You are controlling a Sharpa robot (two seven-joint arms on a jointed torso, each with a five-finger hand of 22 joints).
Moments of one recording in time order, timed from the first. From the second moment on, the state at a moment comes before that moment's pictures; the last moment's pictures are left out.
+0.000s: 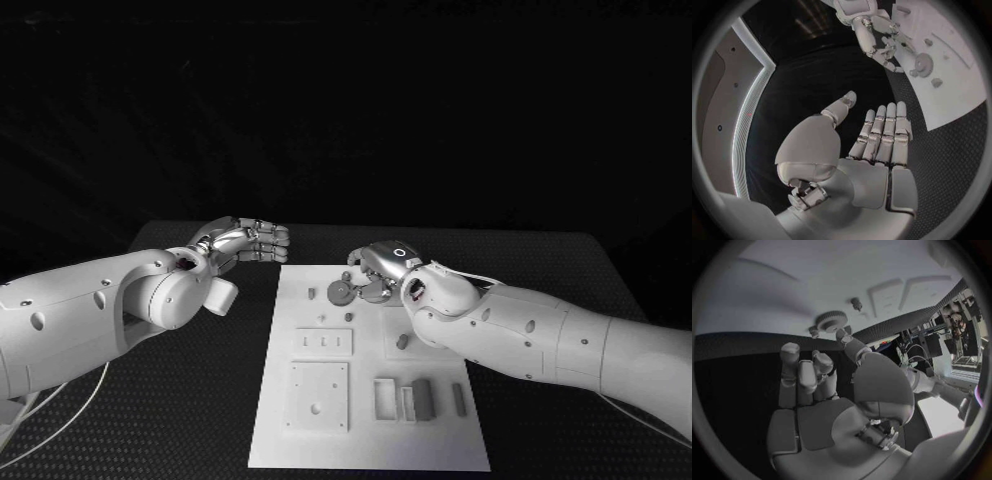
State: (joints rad) left arm 1.37 -0.81 -0.17 1.34 -0.11 -0.18 0.21; left_hand 1.09 -0.05 0.47 -0.29 0.06 0.69 0.19 0.31 0.45 0.96 0.20 0.11 0.07 0.80 0.18 0.35 0.50 0.05 0.80 0.08 0.13 0.64; right arm 1.18 -0.50 -0.08 1.19 -1.70 -0.48 -0.20; right_hand 1.02 -0.18 0.60 -0.22 0.05 0.78 0.17 0.17 0.54 1.19 0.06 1.20 1.06 1.22 -0.05 1.57 0.95 0.20 1.18 -0.05 0.94 1.31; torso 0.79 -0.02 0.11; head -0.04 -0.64
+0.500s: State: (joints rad) left arm 1.36 -0.82 -0.17 1.34 -0.11 -0.18 0.22; left_hand 1.09 -0.05 0.47 -0.29 0.06 0.69 0.19 0.31 0.45 0.96 0.20 0.11 0.07 0.80 0.18 0.35 0.50 0.04 0.80 0.08 0.13 0.64; right arm 1.26 -0.72 -0.04 1.25 -1.45 -0.42 0.00; right_hand 1.04 -0.17 0.59 -0.24 0.05 0.80 0.16 0.19 0.54 1.18 0.04 1.20 1.06 1.19 -0.06 1.57 0.90 0.20 1.17 -0.05 0.94 1.31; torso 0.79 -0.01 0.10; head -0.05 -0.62
